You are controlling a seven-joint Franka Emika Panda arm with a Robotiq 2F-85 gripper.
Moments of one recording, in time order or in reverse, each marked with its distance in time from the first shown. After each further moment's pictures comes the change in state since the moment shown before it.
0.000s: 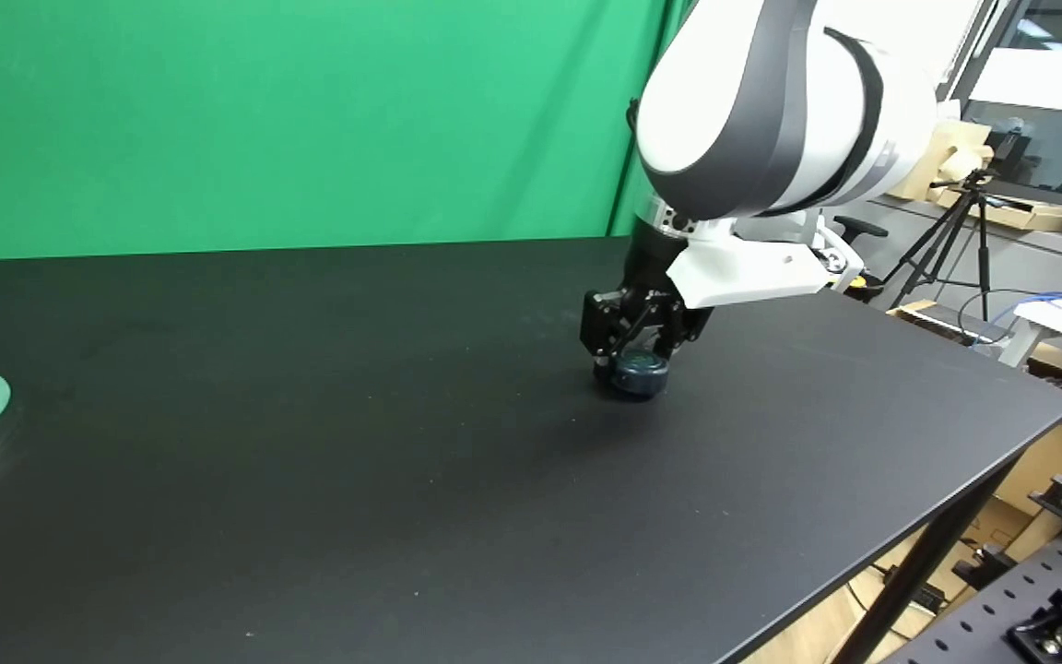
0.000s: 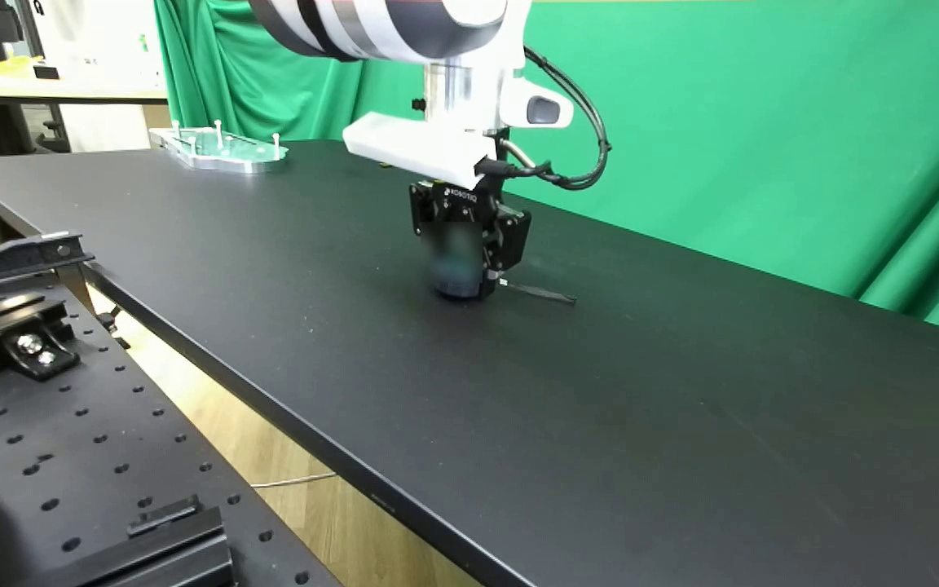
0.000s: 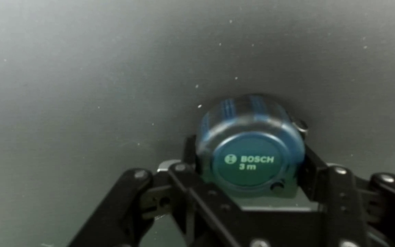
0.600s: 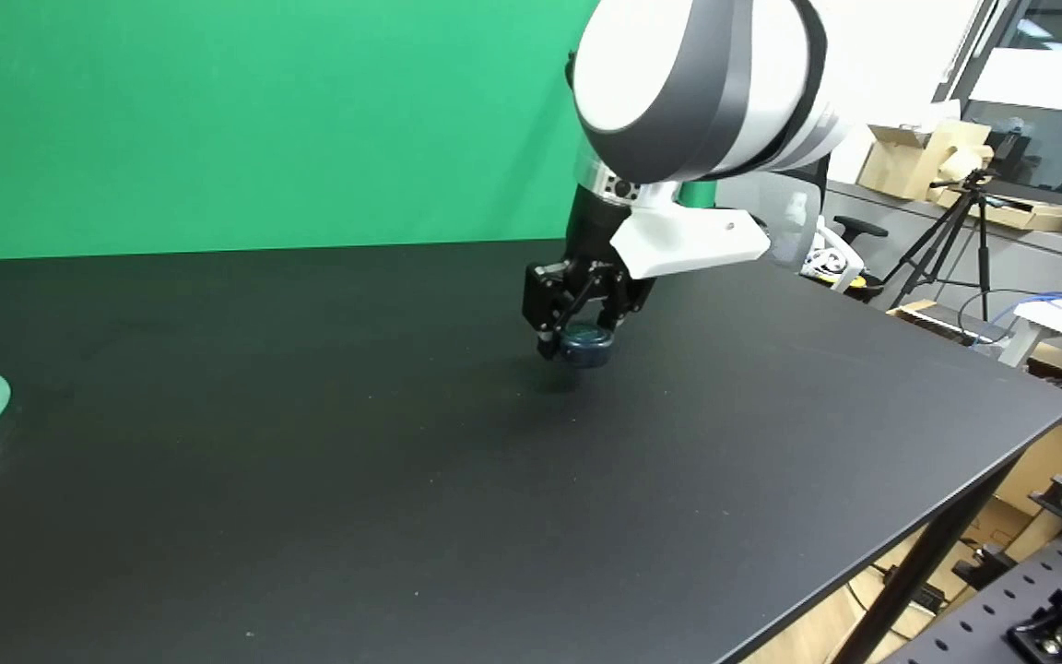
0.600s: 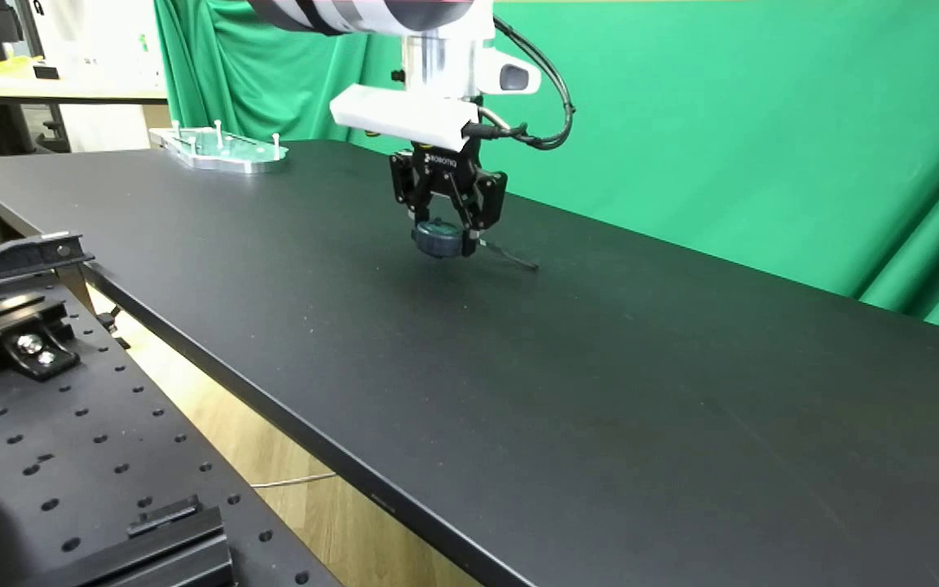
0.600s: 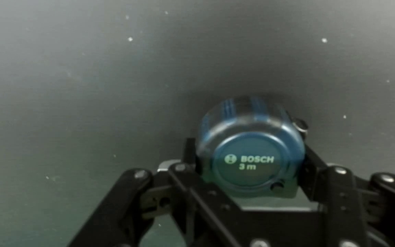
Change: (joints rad) arm 0.105 -0.026 0.007 0.050 -0.005 -0.035 -0.009
